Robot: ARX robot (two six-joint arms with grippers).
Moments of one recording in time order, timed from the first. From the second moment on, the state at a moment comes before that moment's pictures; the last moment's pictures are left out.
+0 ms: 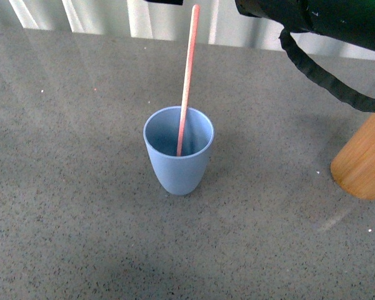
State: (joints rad) left arm 0.00 0.00 0.02 0.00 0.00 0.00; right arm 0.65 1.76 0.80 0.82 0.07 0.24
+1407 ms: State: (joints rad) left arm 0.00 0.00 0.02 0.00 0.00 0.00; right arm -0.29 0.63 0.17 0.40 -0.25 0.07
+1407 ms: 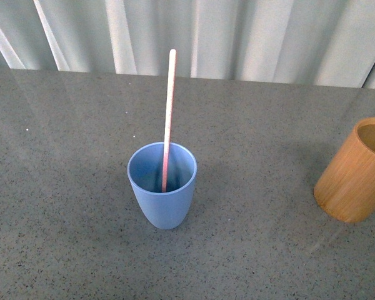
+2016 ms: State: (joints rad) left arm 0.00 0.00 0.02 0.00 0.00 0.00; right arm -0.01 0.34 0.04 0.29 -0.01 0.00
